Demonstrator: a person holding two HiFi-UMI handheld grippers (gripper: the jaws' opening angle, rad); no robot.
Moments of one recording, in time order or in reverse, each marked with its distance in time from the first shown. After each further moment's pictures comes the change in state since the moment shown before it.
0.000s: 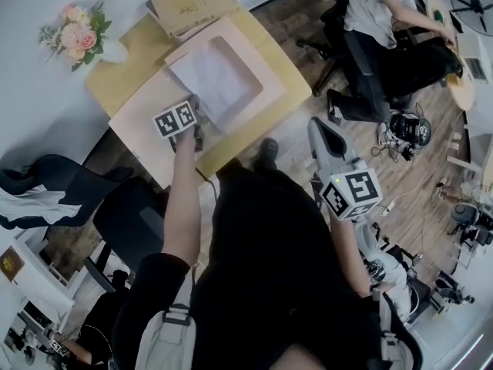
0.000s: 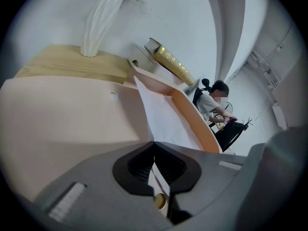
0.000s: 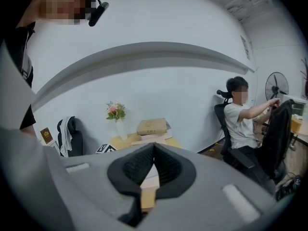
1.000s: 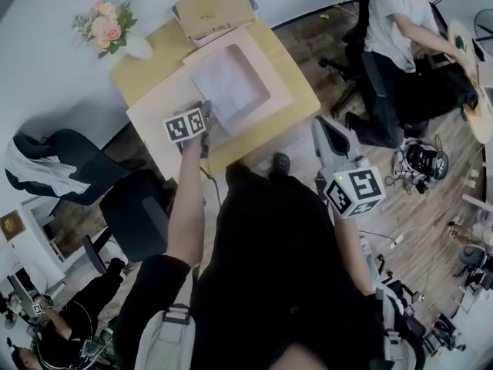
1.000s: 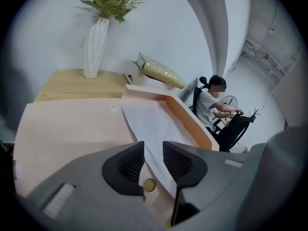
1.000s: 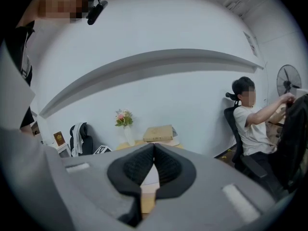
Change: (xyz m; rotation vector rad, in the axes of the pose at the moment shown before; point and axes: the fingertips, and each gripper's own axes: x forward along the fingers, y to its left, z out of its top) left arm -0.042 -0.031 -0.005 0.101 -0.058 0.102; right arm -0.014 -0.029 0.013 -0.007 -0.087 0.154
